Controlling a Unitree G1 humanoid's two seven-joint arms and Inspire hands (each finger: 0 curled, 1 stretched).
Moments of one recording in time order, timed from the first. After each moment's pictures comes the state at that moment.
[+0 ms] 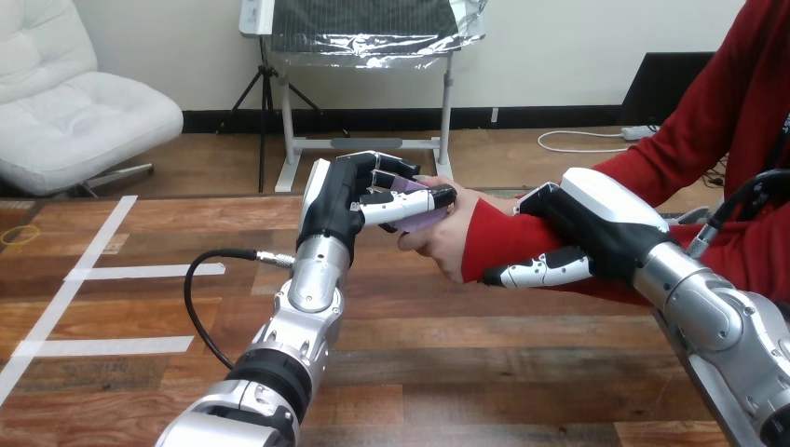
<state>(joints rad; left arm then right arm) -0.84 -0.03 0.01 1.21 0.12 -0.26 0.13 -0.53 -0.55 0.26 0.66 -0.47 -0.38 0.16</state>
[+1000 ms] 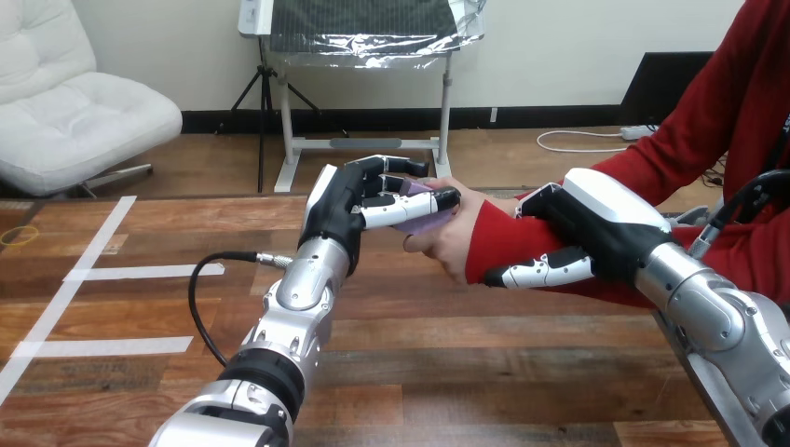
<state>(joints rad) -0.83 -0.02 0.04 1.21 0.04 -0.25 -0.03 -0.53 -0.55 0.26 0.66 -0.47 -0.38 0.16</state>
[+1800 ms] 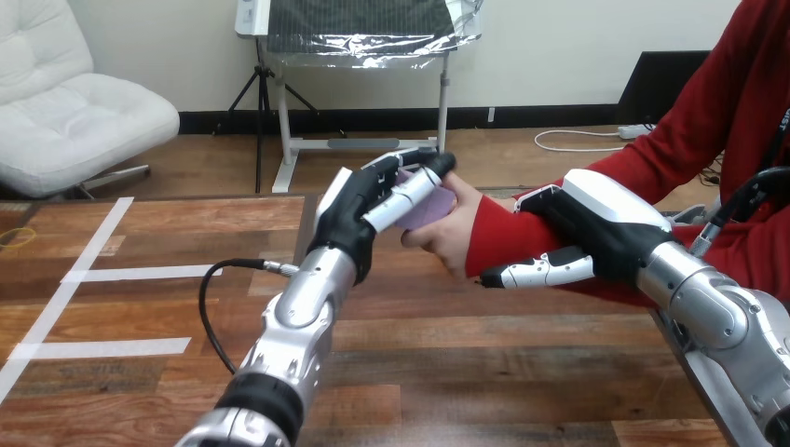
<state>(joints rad) -0.73 -0.02 0.04 1.07 0.03 -0.31 -0.11 -0.53 -0.56 0.25 0.65 -0.48 -0.38 0.19</state>
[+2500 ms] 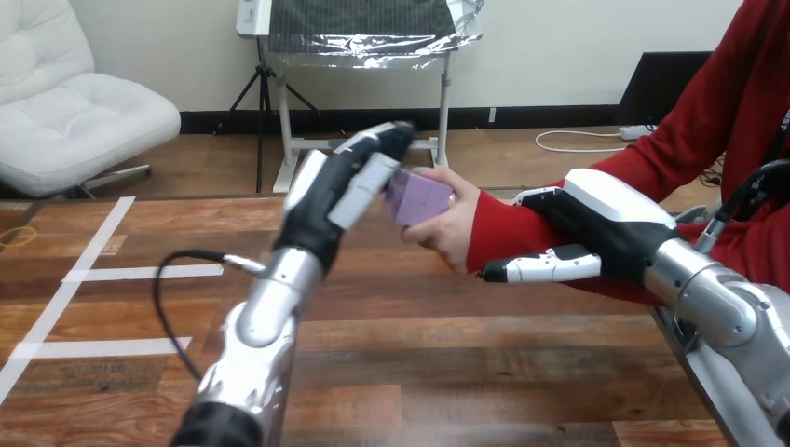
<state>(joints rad) -0.58 0.07 0.01 0.83 0.11 -0.40 -0.12 -0.53 -0.59 0.25 0.63 -0.49 -0.40 0.23</state>
